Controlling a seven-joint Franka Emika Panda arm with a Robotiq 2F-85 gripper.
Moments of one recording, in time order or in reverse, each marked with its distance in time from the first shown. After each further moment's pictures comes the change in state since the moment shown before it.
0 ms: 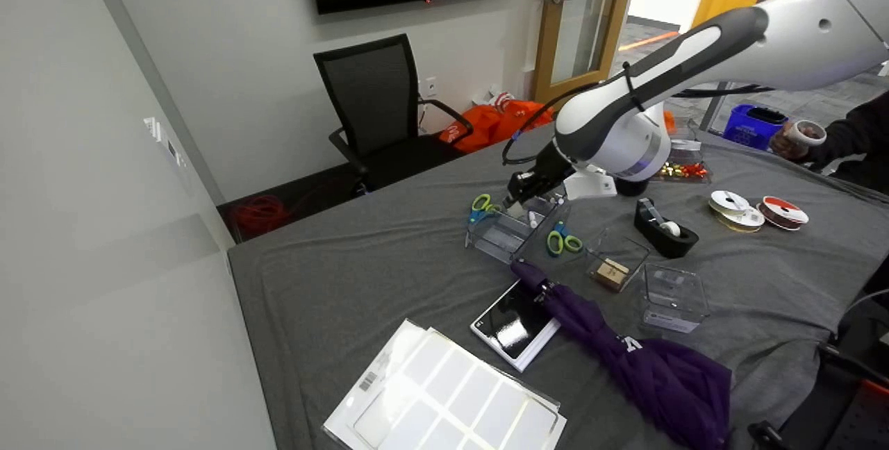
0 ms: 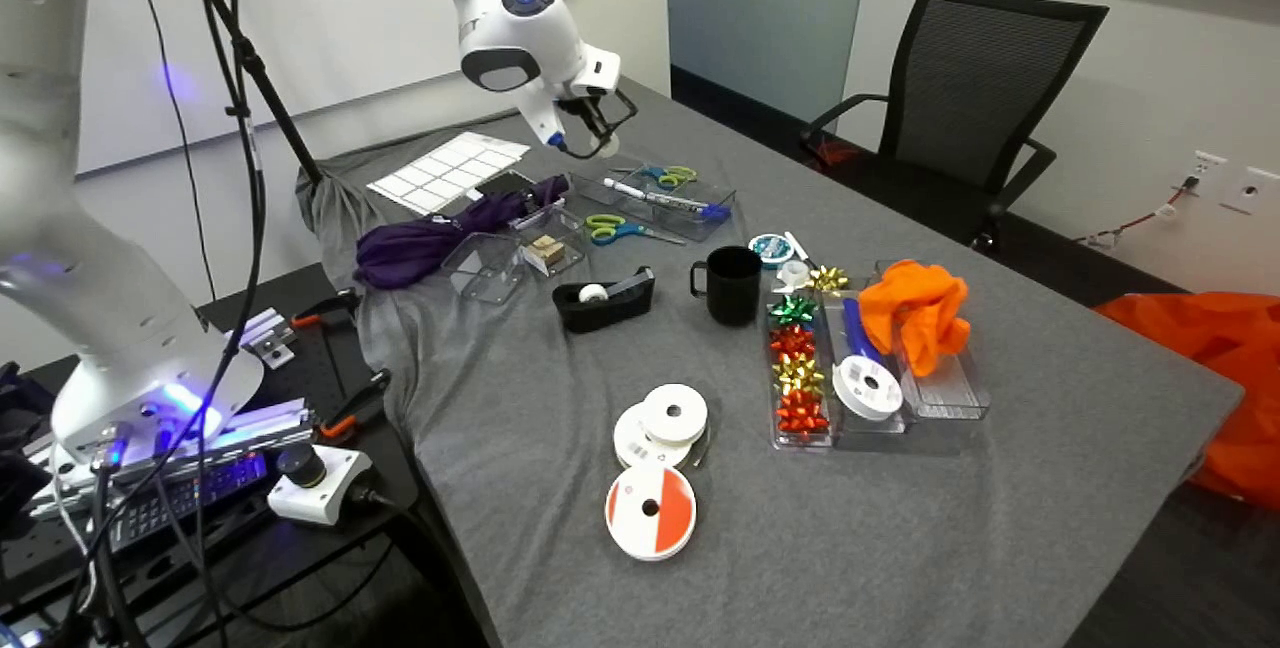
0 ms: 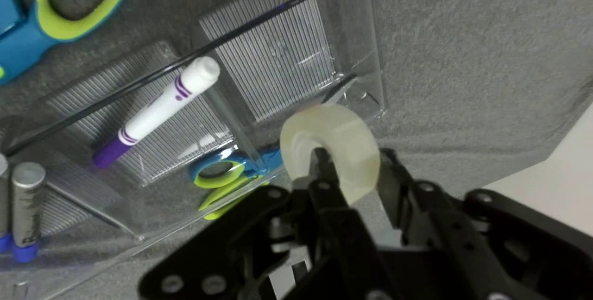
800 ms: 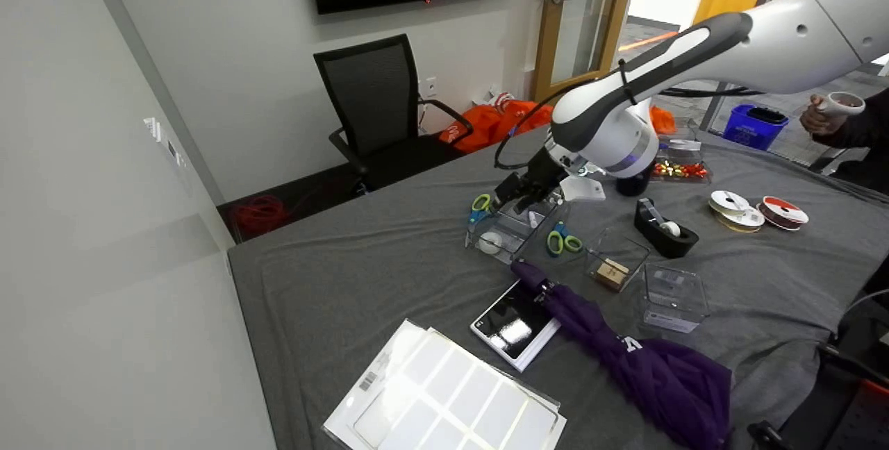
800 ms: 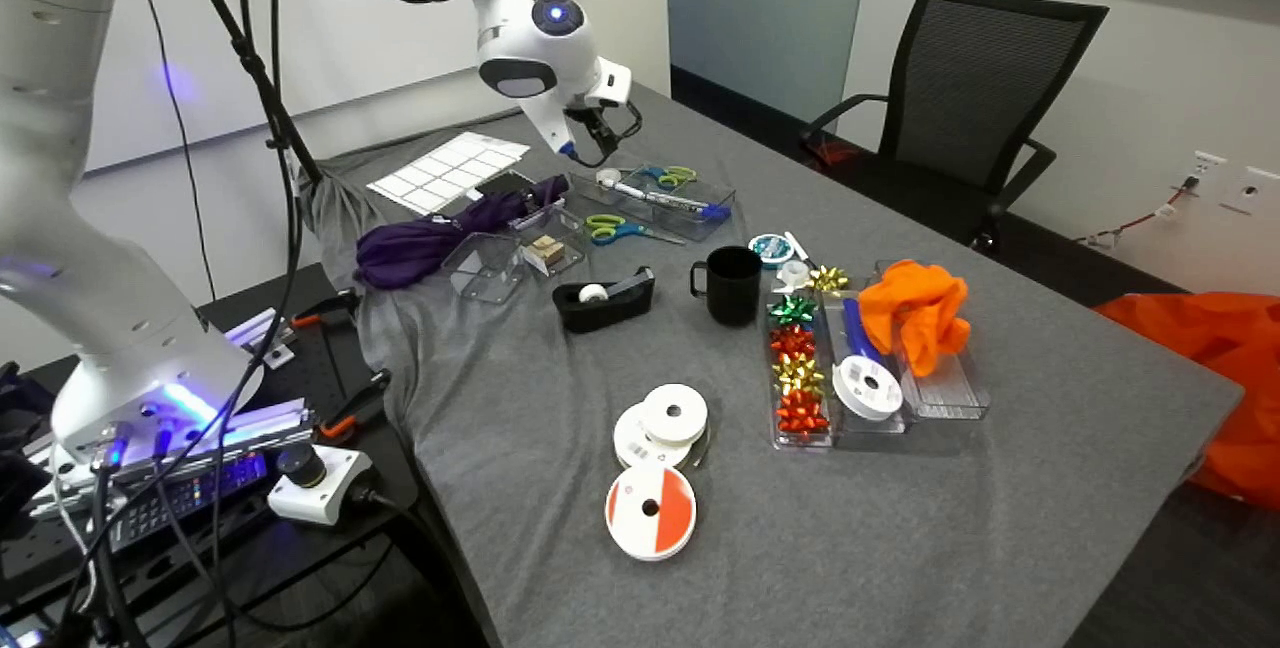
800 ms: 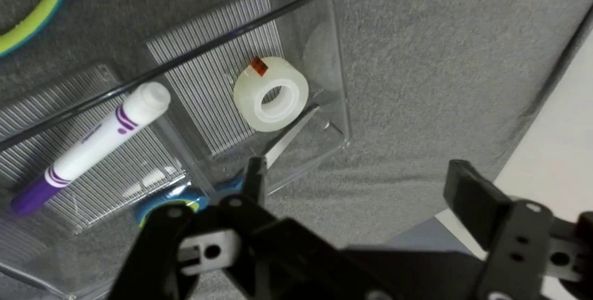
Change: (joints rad) arm -0.140 0.086 0.140 0.084 -0.025 -0.129 -0.084
